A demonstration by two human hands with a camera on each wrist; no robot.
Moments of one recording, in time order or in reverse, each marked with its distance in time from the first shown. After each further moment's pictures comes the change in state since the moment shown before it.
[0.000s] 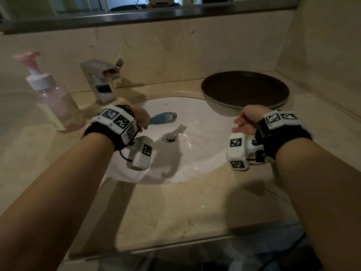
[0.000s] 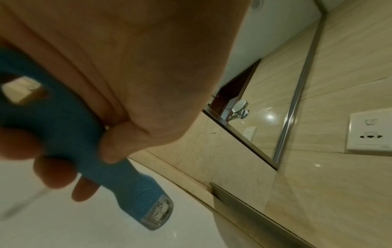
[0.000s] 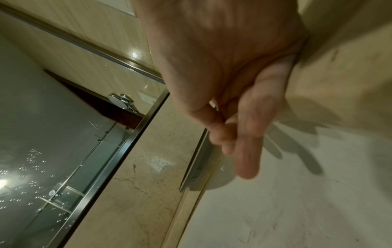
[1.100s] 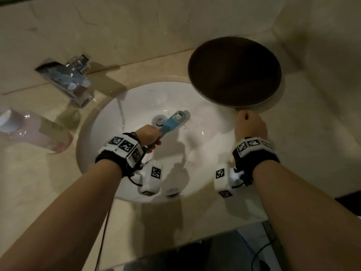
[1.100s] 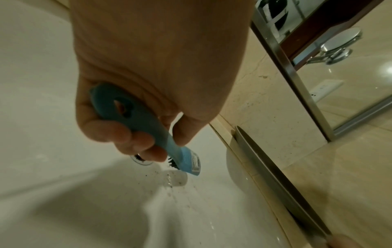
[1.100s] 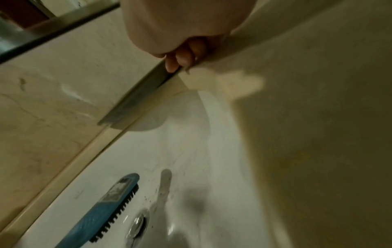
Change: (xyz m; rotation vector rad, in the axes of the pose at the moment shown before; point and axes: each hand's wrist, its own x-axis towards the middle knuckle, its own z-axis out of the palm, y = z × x) left_hand 0.022 0.031 0.014 -0.138 -0.447 -0.101; right_hand -0.007 -0.003 0.005 -0.407 0.491 0.101
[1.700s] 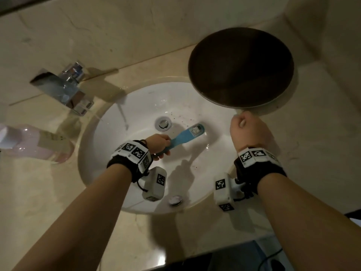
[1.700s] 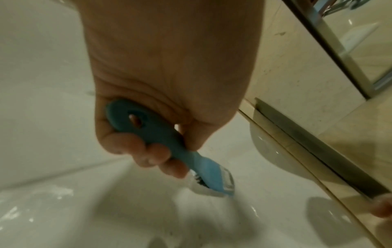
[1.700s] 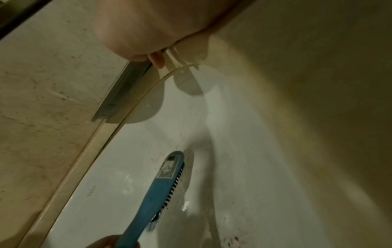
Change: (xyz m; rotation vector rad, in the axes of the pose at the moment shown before) left_hand 0.028 0.003 0.016 0.151 -0.146 -0.020; right_hand 0.001 0.005 0.006 -0.194 -0.079 -0.167
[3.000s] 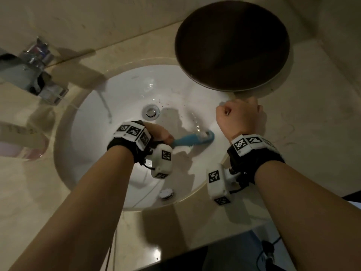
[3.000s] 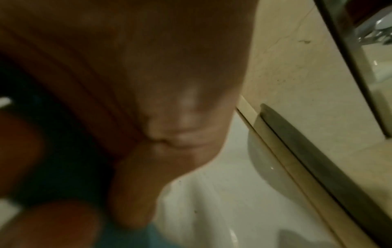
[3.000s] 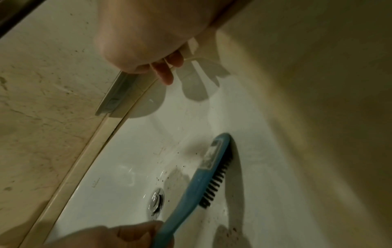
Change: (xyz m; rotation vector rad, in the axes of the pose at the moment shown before) left_hand 0.055 -0.001 0.014 0.272 -0.202 -0.063; right_hand 0.006 0.004 0.017 -0.208 0.124 -0.229
